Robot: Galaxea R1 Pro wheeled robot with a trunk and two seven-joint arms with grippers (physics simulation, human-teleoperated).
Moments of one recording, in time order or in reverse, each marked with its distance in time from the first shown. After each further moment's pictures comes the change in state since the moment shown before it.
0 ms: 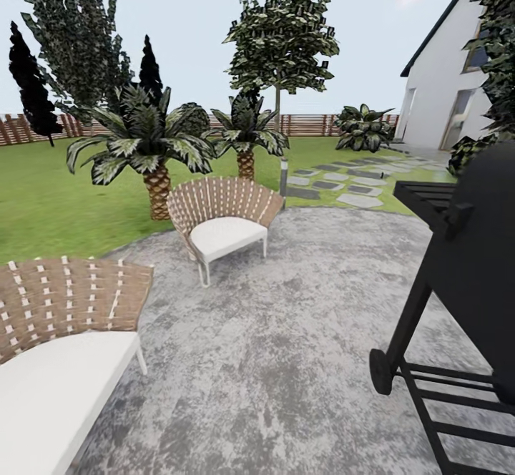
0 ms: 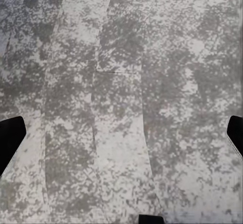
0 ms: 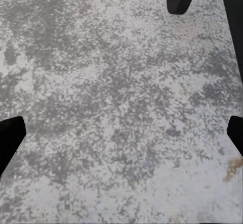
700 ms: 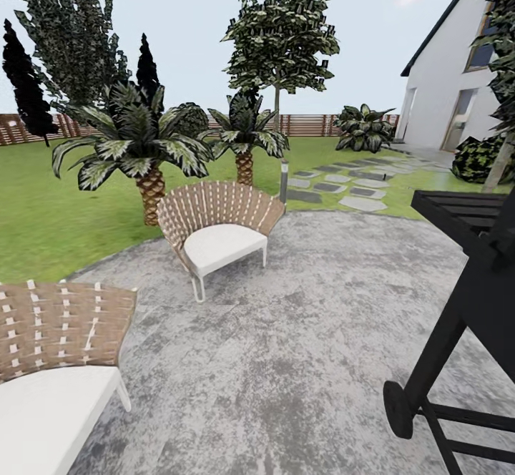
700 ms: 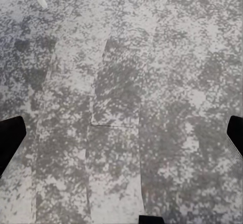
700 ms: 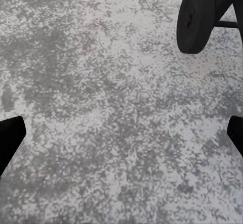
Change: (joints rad) left arm 0.000 0.000 0.000 0.000 0.001 -0.003 0.000; right arm 0.000 -0.005 0.002 0.001 0.003 0.001 0.005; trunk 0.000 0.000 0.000
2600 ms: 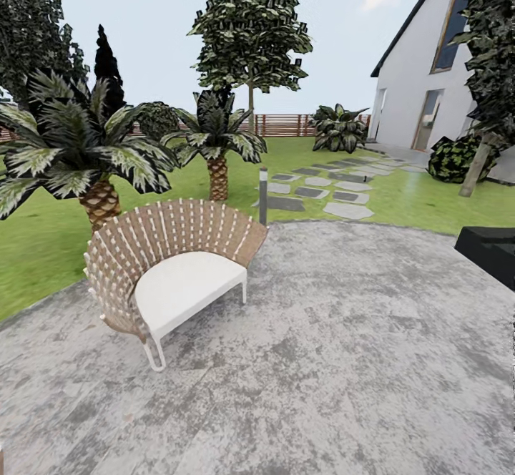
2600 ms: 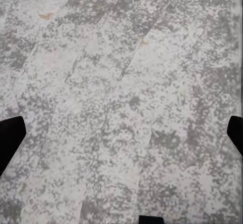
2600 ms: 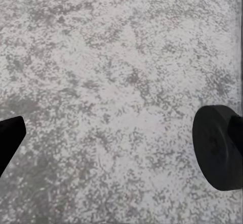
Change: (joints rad) left arm 0.000 0.000 0.000 0.000 0.000 0.000 0.000; right arm 0.000 0.002 0.000 -0.001 -0.001 0.000 -0.002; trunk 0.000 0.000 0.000
